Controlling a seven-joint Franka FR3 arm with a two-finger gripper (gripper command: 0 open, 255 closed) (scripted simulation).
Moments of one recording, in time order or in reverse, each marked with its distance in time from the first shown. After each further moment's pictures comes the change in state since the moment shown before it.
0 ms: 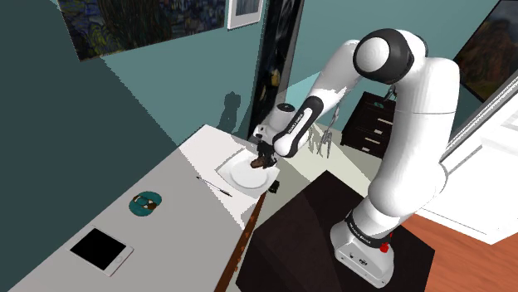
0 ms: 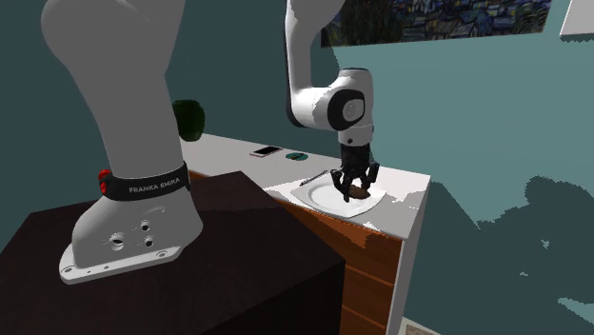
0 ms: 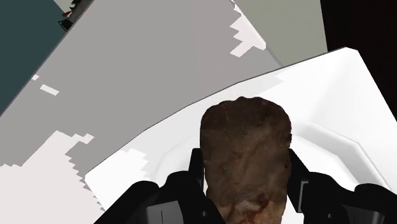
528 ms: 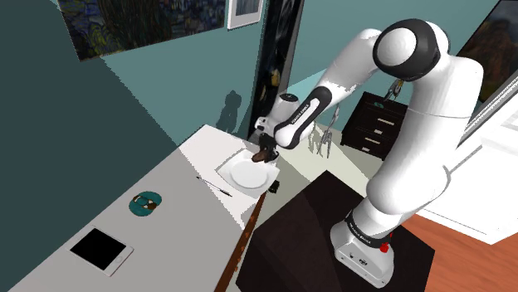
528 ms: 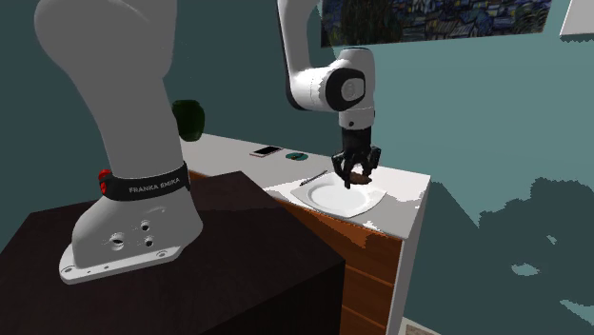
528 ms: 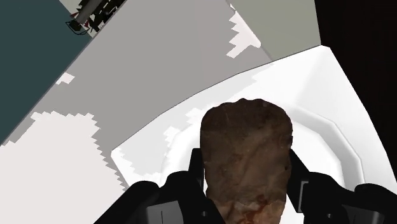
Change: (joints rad) arm -0.071 -0.126 0.085 -0.036 0.053 -0.095 -0.045
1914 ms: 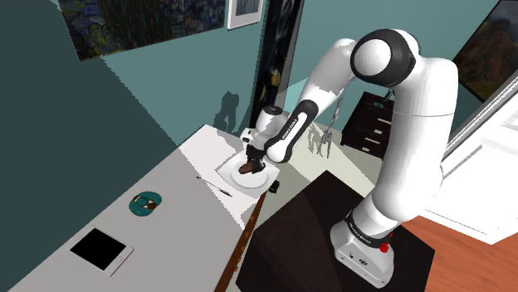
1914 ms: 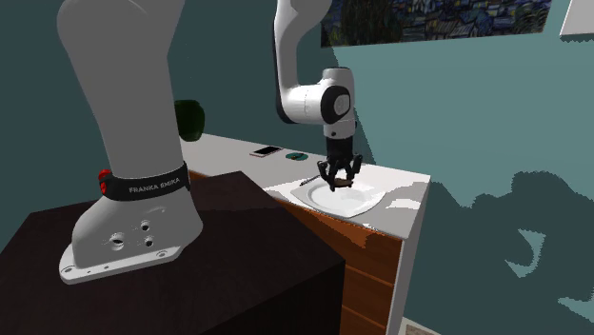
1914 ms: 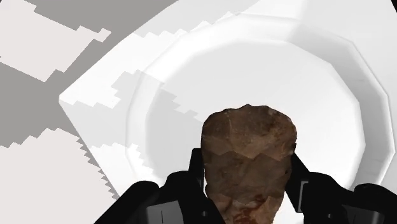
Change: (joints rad) arm 0.215 0.122 -0.087 0.054 -0.103 0.069 0.235
